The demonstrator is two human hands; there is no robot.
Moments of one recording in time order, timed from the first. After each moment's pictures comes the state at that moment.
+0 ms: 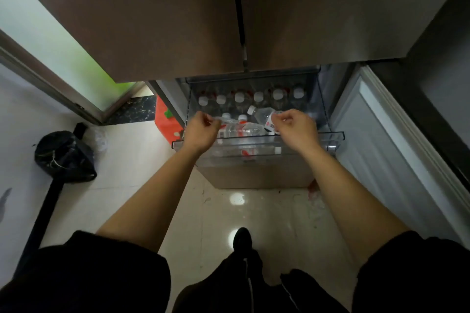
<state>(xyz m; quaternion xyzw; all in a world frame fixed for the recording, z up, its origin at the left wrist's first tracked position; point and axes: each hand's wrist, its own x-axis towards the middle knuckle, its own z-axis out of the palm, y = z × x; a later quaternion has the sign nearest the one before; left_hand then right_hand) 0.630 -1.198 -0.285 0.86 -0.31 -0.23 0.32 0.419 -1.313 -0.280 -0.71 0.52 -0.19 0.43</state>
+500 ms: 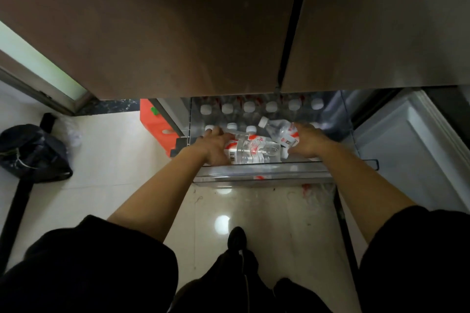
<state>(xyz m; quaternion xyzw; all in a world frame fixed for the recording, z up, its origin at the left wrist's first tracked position) 0.703 -1.248 -0.330 0.75 -0.55 -0.34 -0.12 0.475 -1.396 -0.345 -0.81 0.50 0.20 0.25</state>
